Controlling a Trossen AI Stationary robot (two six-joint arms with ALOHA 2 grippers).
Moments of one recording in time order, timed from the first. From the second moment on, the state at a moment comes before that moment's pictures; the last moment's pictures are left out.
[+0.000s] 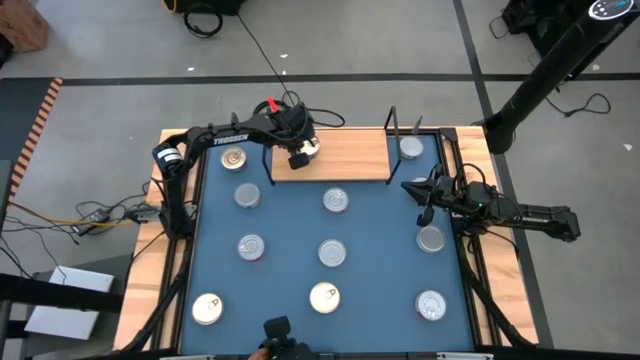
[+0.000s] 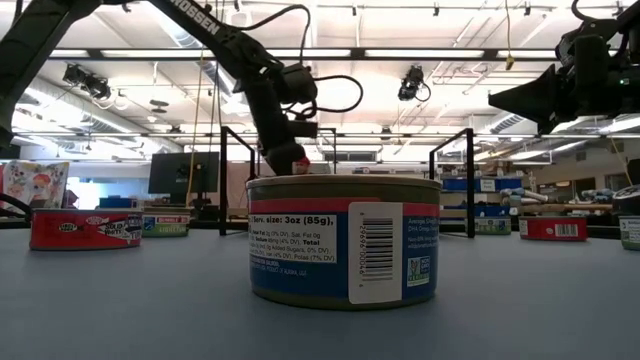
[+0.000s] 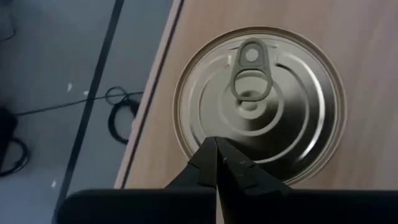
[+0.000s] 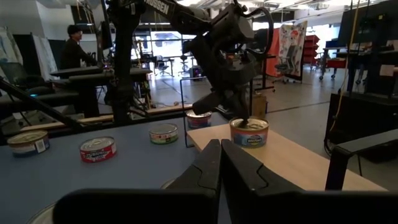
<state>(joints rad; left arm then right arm) 0.57 1.90 1.45 -0.59 -0.25 0.34 -0.15 0.03 0.01 0.08 0.22 0.05</state>
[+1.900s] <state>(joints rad) 0.61 1.91 1.50 -0.48 0.02 0.31 -0.15 0.03 0.01 0.08 0.21 0.05</state>
